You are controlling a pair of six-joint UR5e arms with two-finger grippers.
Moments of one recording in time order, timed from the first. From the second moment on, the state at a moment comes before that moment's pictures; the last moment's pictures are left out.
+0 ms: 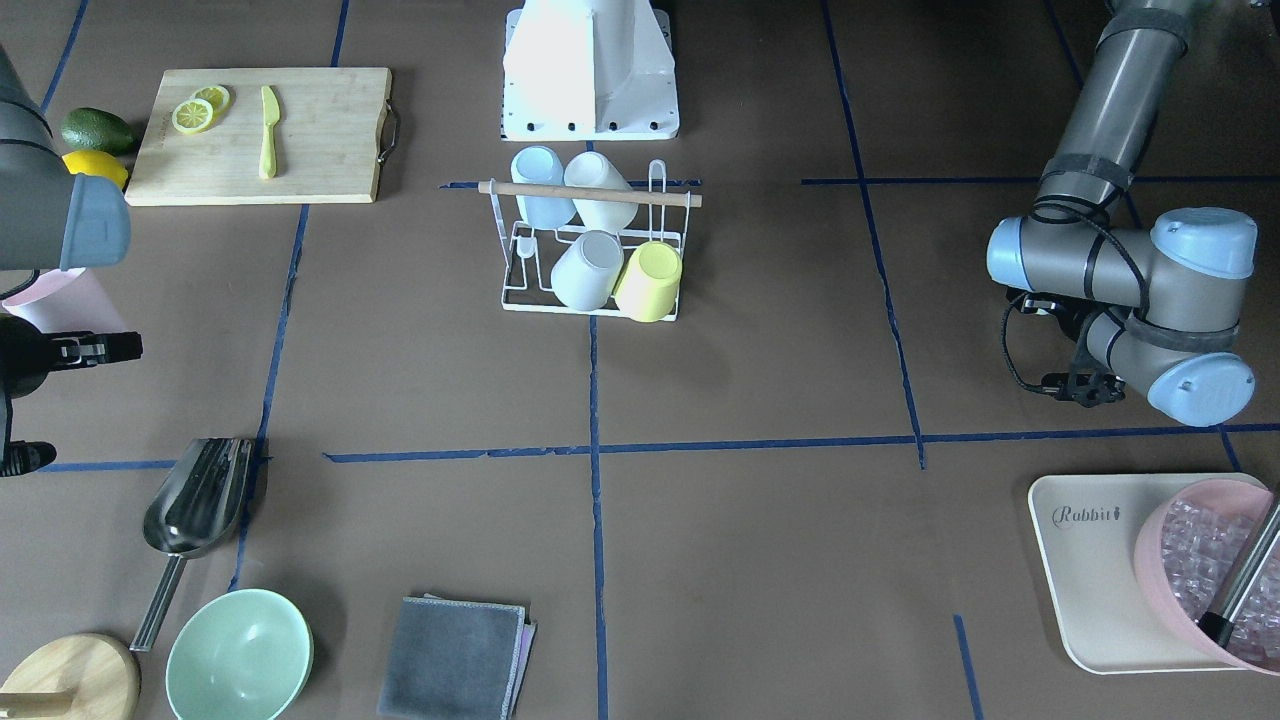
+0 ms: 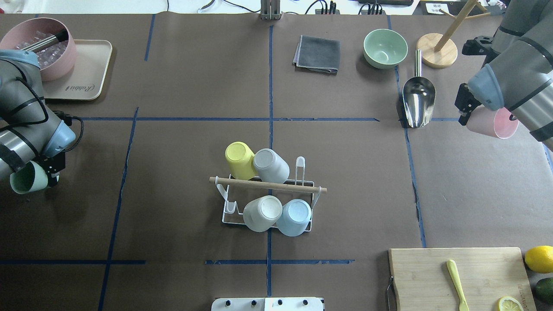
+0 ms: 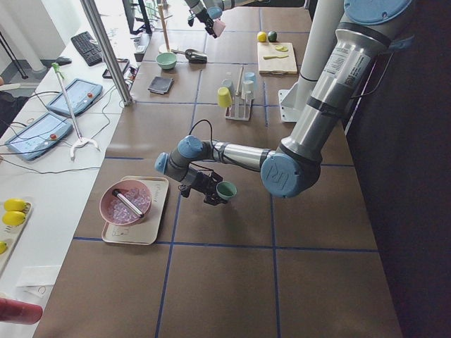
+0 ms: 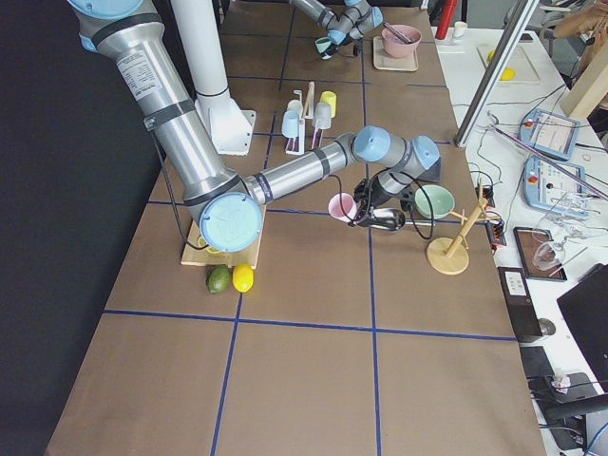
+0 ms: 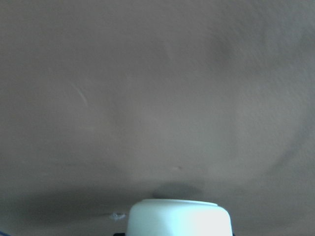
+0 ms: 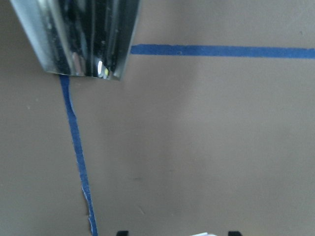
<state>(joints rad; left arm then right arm) -0.99 -2.01 -1.24 -0.78 -2.45 0.22 1.14 -1.10 1.54 -2.22 2.41 0.06</state>
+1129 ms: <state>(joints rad) -1.11 -2.02 -1.45 -1.20 -2.37 0.14 1.12 -1.08 1.59 -1.77 2.43 -0.01</state>
